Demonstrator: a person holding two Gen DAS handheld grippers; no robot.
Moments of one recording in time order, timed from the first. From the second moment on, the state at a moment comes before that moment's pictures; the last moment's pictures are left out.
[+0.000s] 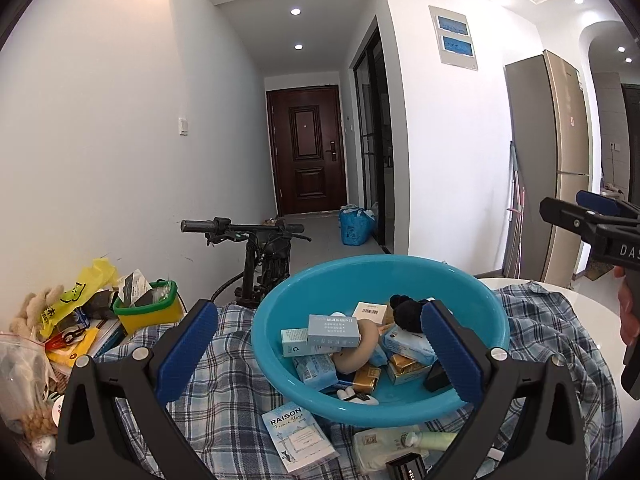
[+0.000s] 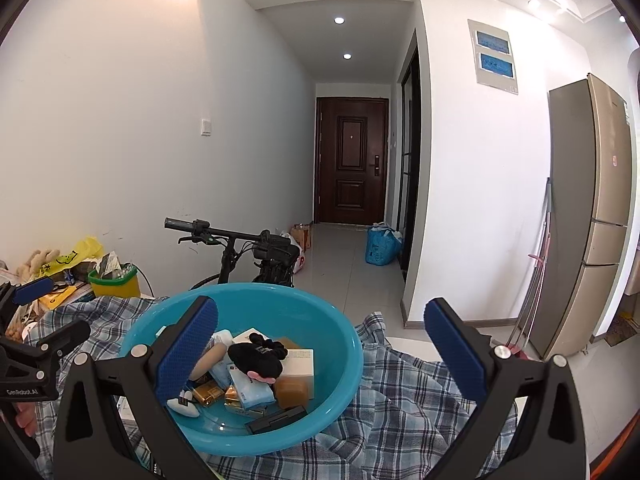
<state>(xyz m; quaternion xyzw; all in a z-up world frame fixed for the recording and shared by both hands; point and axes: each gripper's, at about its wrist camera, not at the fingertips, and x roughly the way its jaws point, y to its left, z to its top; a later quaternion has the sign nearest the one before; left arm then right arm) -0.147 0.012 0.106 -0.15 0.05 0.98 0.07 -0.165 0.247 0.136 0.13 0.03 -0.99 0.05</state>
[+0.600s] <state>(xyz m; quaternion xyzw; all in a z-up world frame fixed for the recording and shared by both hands) -0.156 0.029 0.072 -0.38 0.03 0.92 0.11 -0.166 0.253 0.094 0.34 0.06 -0.94 0.08</state>
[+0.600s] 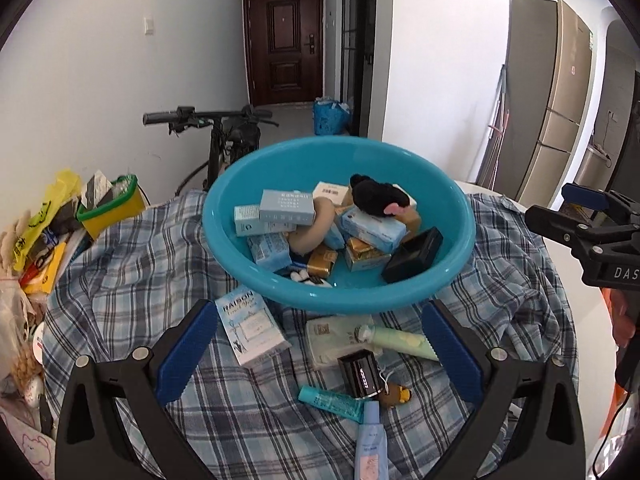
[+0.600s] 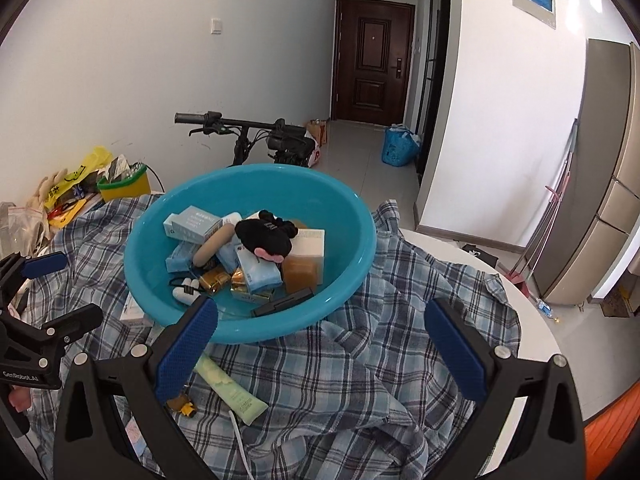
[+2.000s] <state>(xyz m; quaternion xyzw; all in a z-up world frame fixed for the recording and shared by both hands) -0.195 0.057 -0.055 -0.54 0.00 0.84 0.09 -0.155 0.254 0.024 0.41 0.08 -0.90 0.10</state>
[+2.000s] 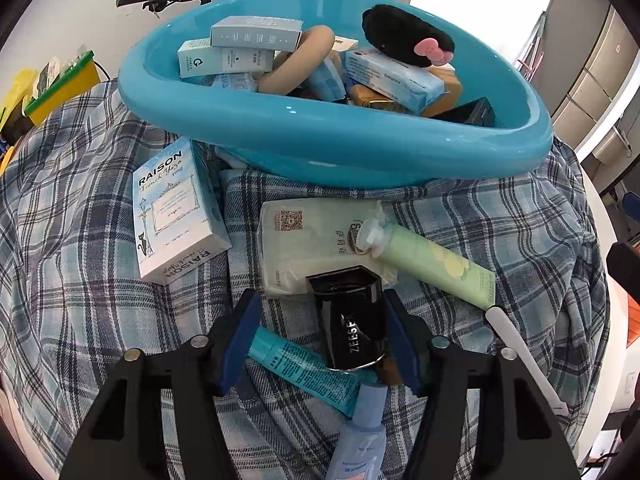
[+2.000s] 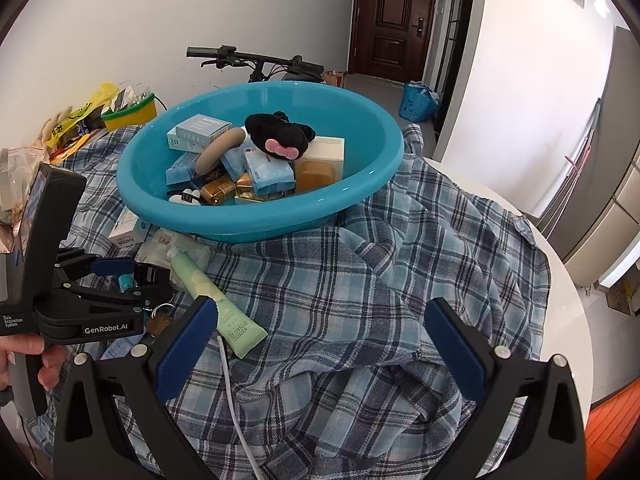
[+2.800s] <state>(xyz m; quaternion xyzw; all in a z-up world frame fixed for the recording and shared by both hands) -0.143 0.029 0.033 -0.32 -0.01 0.94 0.11 -0.158 0.250 0.026 0.38 0.04 -0.91 0.13</state>
